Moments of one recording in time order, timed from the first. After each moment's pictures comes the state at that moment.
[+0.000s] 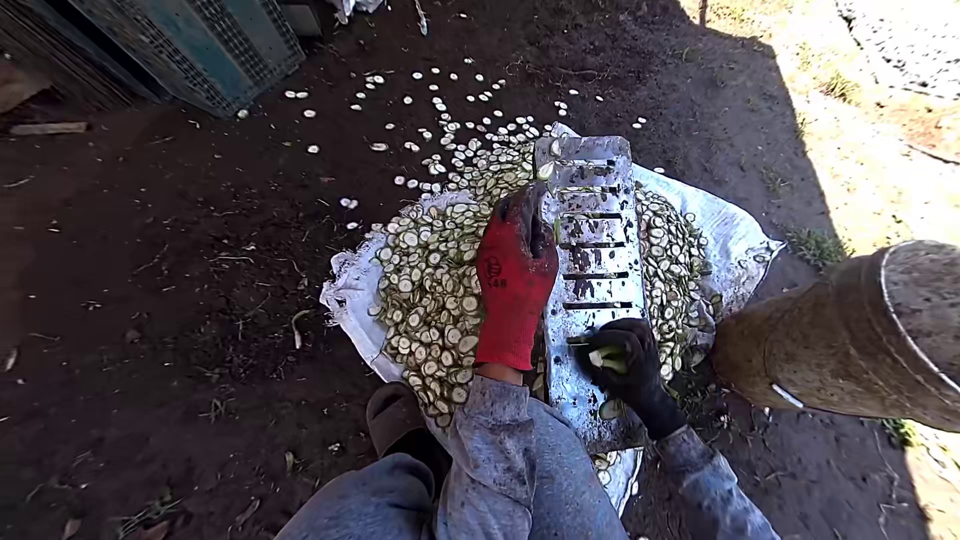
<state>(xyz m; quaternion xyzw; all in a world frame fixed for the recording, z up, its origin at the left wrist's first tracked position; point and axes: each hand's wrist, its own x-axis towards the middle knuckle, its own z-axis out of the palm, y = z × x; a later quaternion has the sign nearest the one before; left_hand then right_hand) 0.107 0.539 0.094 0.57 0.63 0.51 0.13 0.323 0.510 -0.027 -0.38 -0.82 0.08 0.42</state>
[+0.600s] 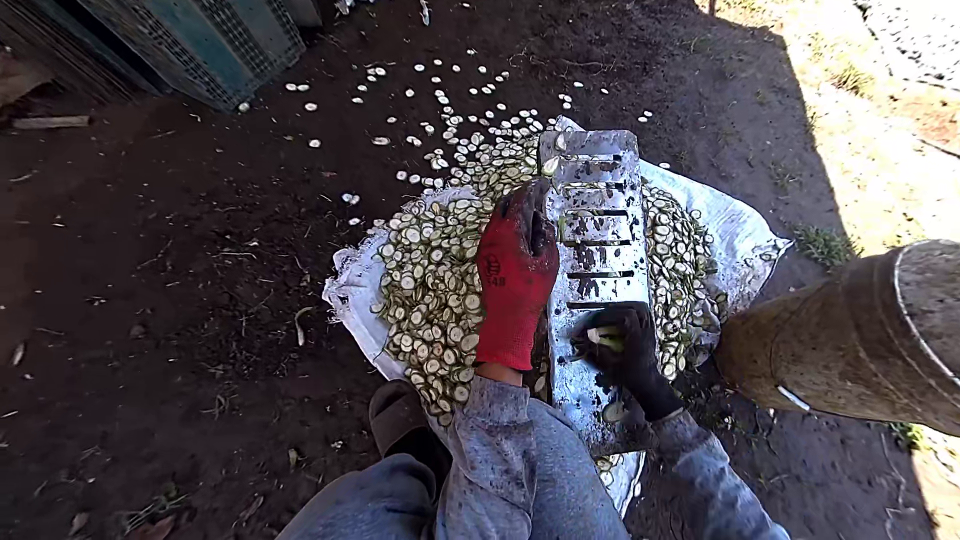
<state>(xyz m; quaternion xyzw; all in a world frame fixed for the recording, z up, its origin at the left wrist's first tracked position) 0.104 0.539 0.088 0.57 0.62 0.52 0.13 0.313 0.528 -0.031 -0.41 -0.81 0.07 0.42</state>
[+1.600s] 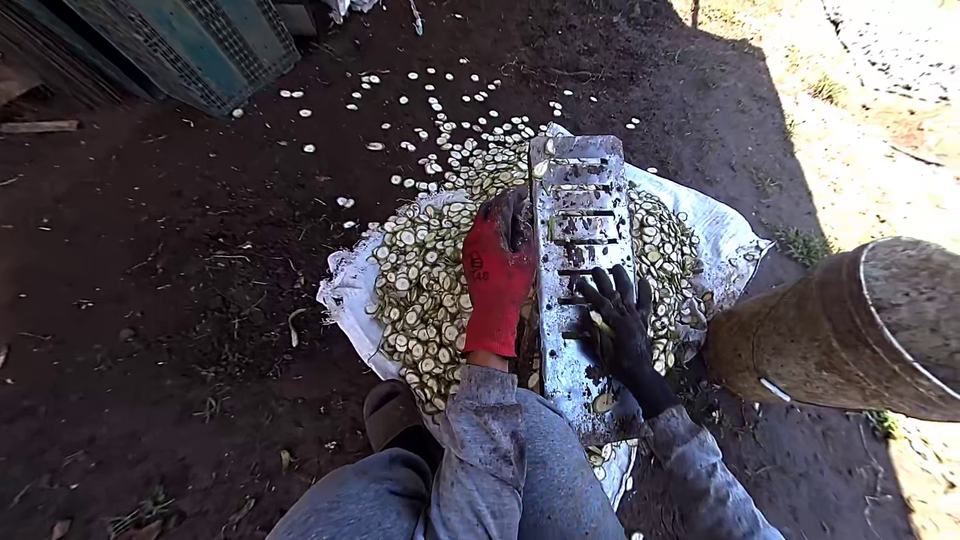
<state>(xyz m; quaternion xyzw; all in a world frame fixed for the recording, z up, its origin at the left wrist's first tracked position) 0.095 0.535 0.084 0.58 0.63 0.50 0.14 0.324 0.529 -0.026 -0.46 -0.85 0.06 0.26</state>
